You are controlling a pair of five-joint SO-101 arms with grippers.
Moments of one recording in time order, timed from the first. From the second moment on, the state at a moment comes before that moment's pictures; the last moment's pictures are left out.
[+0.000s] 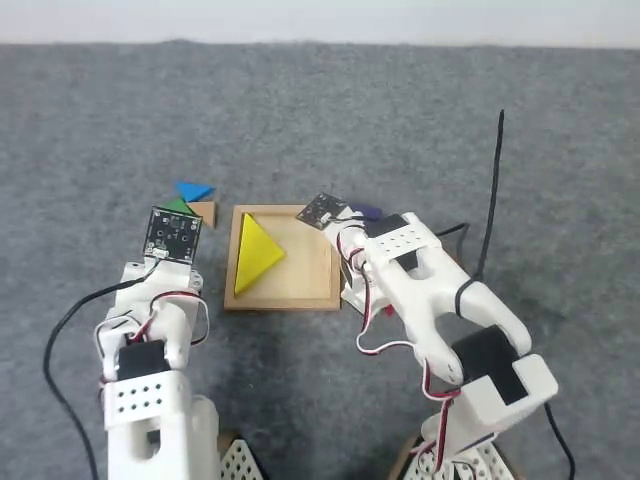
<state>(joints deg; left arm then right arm) -18.6 -67.1 85.1 38.4 -17.4 -28.5 6.8 31.5 60.3 23.4</state>
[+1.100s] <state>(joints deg) -18.6 -67.1 85.1 38.4 -17.4 -27.9 13.5 23.3 60.2 27.9</state>
